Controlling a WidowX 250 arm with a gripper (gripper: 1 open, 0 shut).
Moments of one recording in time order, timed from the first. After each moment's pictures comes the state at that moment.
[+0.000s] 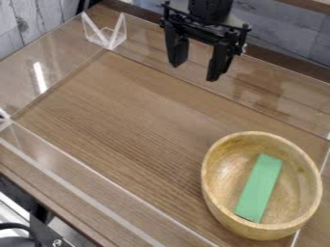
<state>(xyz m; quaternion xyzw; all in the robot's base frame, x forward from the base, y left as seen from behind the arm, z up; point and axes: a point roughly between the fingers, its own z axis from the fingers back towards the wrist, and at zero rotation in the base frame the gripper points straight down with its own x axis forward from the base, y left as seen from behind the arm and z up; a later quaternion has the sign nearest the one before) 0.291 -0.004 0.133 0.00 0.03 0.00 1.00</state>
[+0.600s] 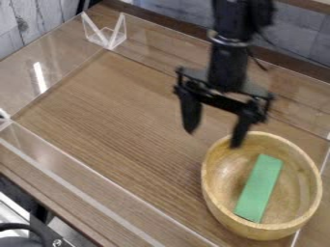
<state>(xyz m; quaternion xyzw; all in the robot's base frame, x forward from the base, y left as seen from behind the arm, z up) 0.240 -0.068 0.100 -0.02 0.07 0.05 1.00</state>
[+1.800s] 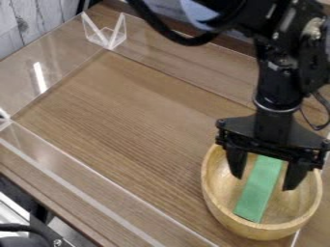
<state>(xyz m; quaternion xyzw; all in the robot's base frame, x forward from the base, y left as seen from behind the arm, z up) 0.242 -0.122 0.078 -0.06 -0.05 0.11 0.99</state>
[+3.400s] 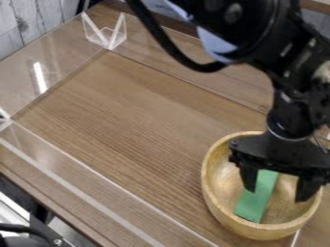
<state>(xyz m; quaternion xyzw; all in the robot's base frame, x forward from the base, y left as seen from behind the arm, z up) 0.248 -0.138 0.057 -0.06 -0.09 0.14 0.98</state>
